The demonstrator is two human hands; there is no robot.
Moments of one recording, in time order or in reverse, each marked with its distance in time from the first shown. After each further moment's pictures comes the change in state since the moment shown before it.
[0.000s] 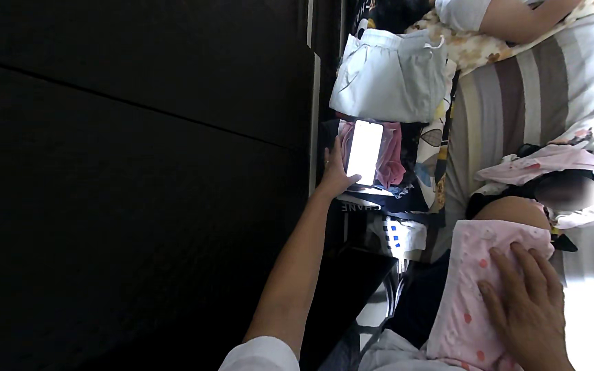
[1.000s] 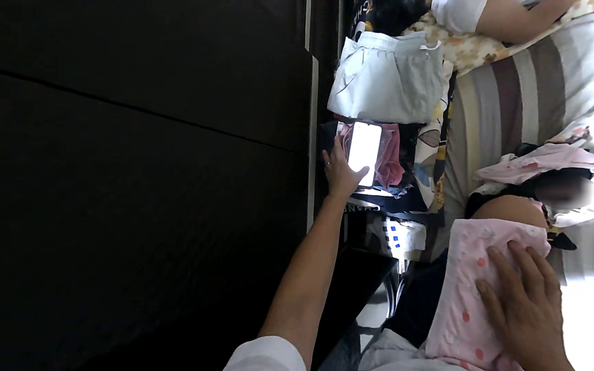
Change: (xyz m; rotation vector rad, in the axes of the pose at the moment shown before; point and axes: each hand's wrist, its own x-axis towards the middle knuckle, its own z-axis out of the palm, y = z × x) left_hand 0.005 0.020 0.028 0.144 0.233 -0.118; right_hand -0.001 0.002 0.000 0.019 0.007 0.002
